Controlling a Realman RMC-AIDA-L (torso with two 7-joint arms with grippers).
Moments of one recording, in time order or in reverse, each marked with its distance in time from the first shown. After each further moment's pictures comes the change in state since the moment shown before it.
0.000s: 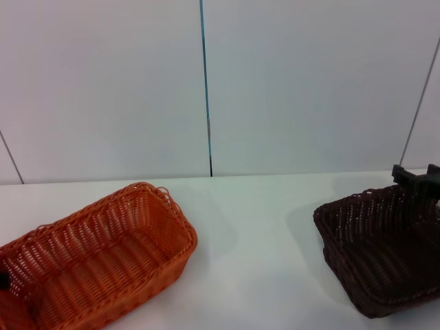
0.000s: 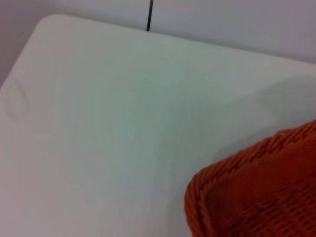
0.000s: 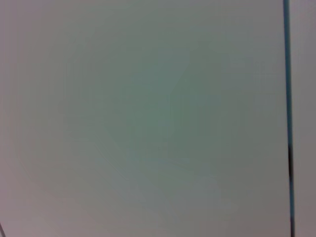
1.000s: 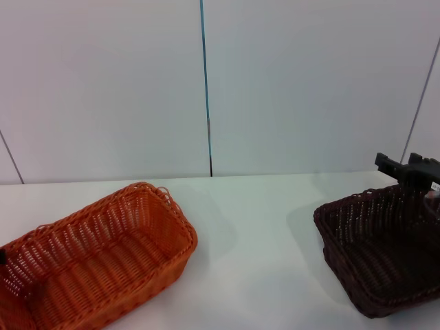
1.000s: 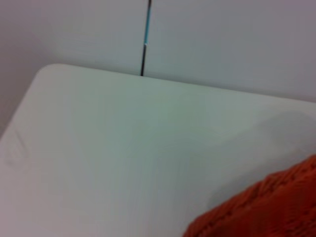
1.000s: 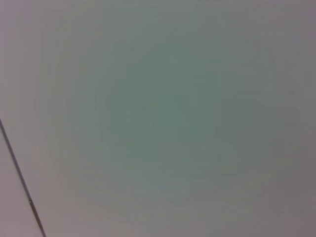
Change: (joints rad) left arm 0.012 0.003 0.003 0.041 -0.065 -0.055 0.063; right arm 0.004 0.000 -0.001 0.007 0.051 -0.103 0.002
